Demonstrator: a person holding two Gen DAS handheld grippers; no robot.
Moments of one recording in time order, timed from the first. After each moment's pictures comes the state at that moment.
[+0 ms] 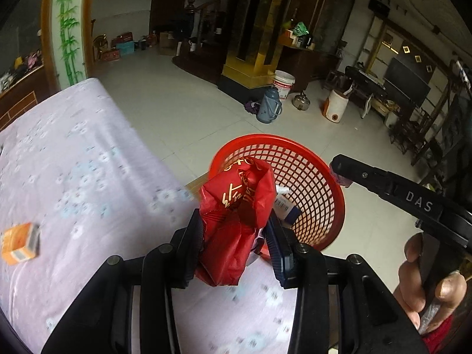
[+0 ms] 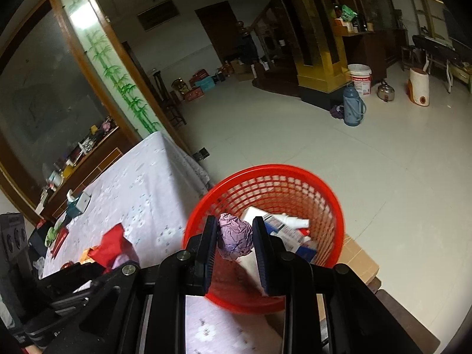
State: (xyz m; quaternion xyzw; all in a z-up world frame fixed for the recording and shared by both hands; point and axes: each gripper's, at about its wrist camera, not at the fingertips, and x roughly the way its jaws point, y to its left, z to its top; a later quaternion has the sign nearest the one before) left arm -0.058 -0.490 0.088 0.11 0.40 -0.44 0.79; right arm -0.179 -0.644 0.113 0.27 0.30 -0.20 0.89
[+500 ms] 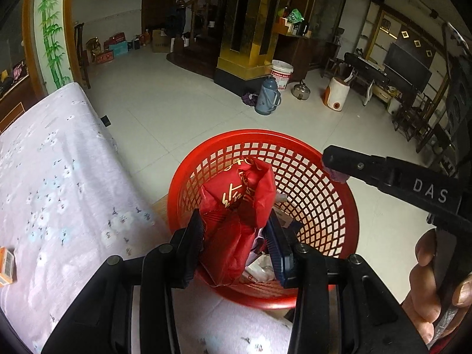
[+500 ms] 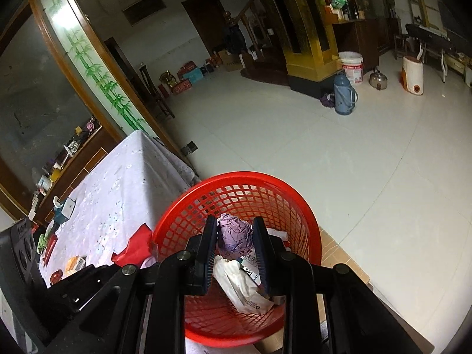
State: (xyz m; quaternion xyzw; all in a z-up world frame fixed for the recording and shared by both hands) left arm -0.056 -0.553 0.053 0.14 0.40 -0.44 0.79; right arm -0.159 -0.695 0.090 0.29 0.33 -0.21 0.87
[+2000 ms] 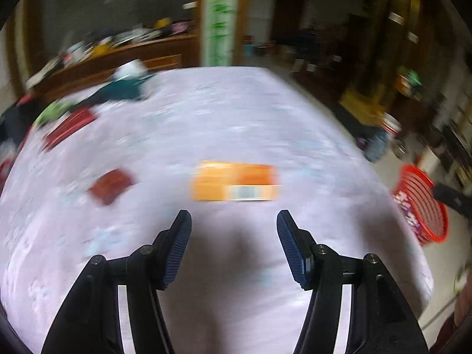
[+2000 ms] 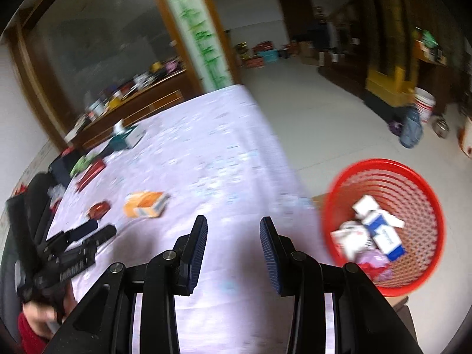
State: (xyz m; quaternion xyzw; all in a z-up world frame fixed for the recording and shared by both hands) left arm 0.028 -0.191 0.079 0.02 0.41 -0.17 0.90; right arm -0.084 -0.482 0.129 0.17 0.38 -0.04 0.91
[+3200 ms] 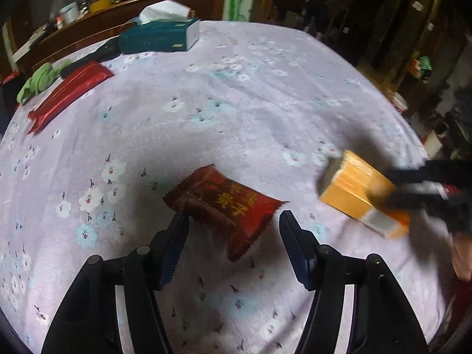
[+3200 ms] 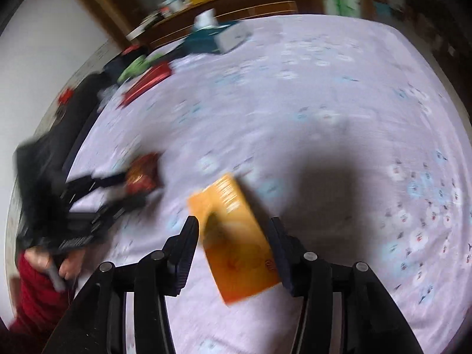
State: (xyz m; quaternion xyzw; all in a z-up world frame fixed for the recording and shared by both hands) left arm 0.151 -0.106 0.011 0.04 0.50 -0.19 0.84; right arm 0.129 -0.325 0.035 0.08 0.53 0.21 0.82
